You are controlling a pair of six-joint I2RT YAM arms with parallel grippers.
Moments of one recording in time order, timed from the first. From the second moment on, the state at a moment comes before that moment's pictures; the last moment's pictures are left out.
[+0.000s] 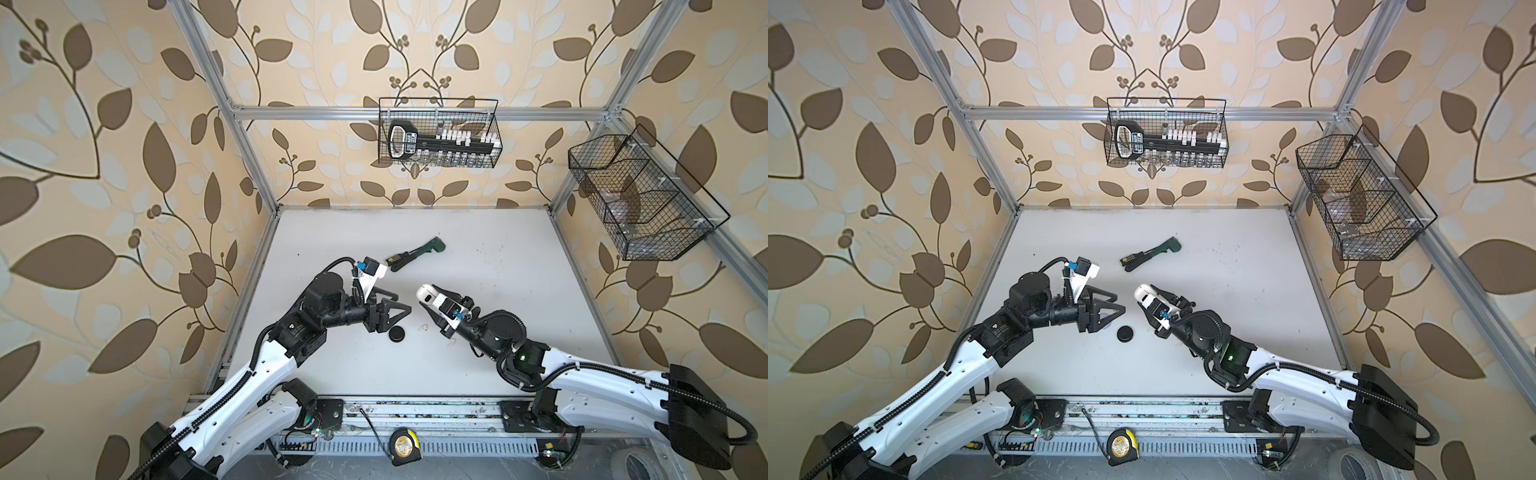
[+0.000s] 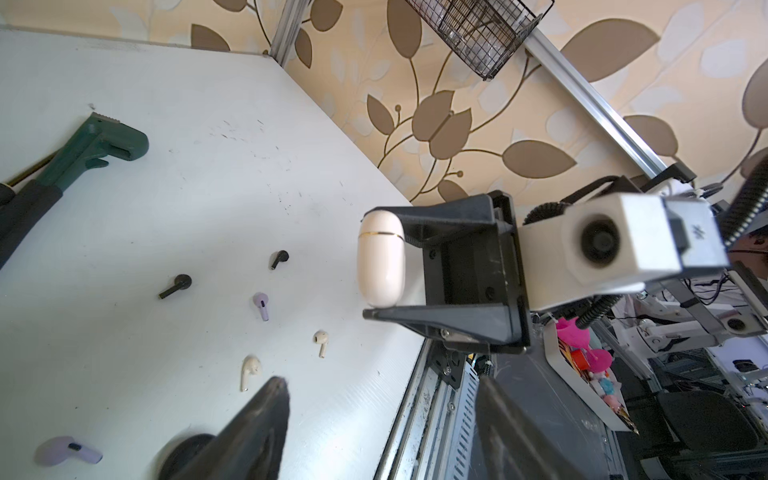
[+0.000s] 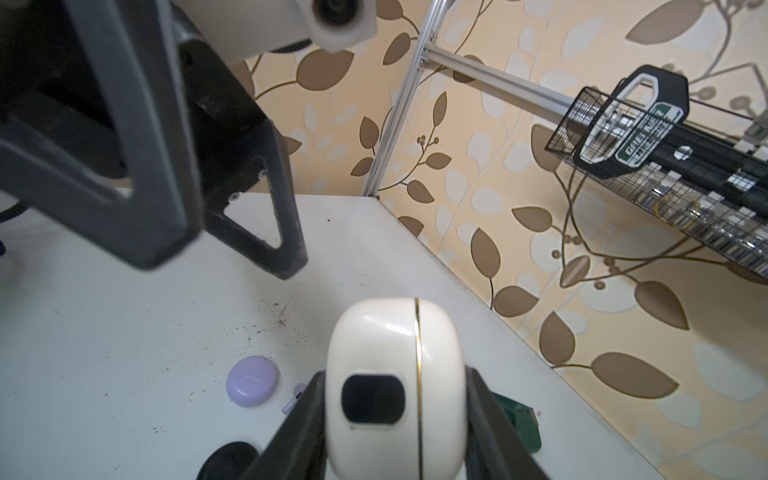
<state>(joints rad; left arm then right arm) -0.58 0.83 0.69 -0.17 0.65 -0.41 1.02 1.02 0.44 0.57 0.24 -0.42</state>
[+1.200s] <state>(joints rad) -0.62 0.93 0.79 -0.19 0.57 -0.34 1.10 1.10 0.44 0.73 0.25 -0.50</state>
